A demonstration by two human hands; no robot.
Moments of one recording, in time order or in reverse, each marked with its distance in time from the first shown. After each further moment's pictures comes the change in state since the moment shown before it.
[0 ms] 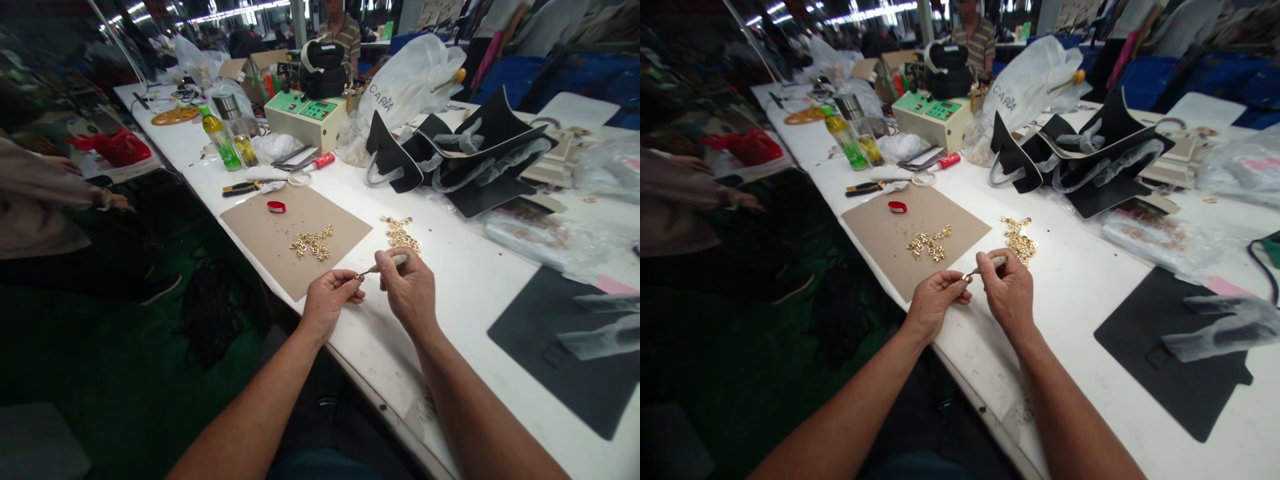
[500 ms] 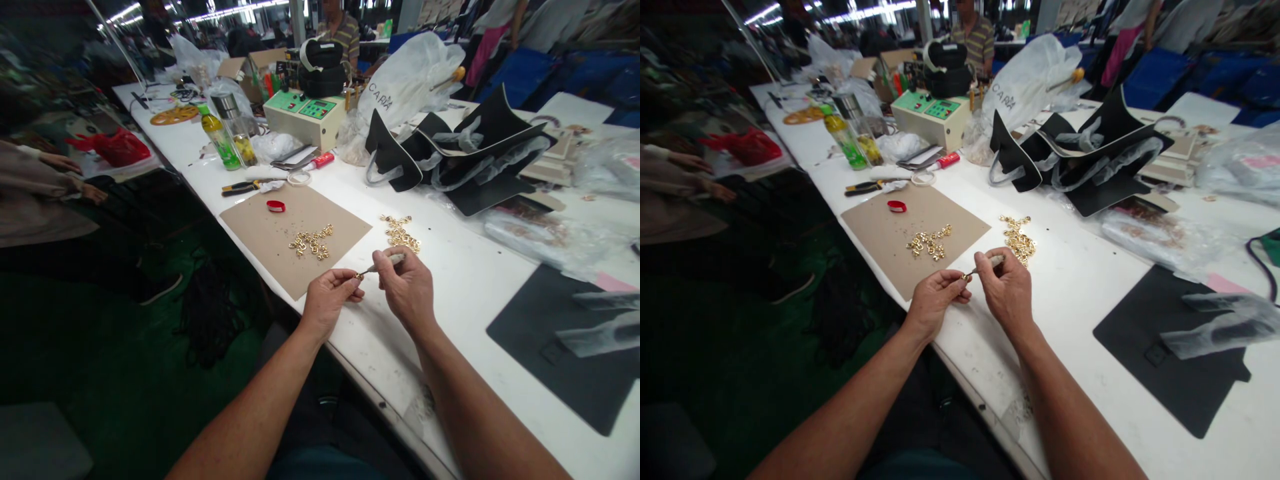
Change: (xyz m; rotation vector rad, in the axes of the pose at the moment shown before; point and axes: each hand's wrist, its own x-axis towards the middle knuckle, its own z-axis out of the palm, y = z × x) left_hand -0.001 0.001 0.002 0.019 0.013 0.006; right_hand 0.001 0.002 -0.001 -0.062 -0.015 -0.019
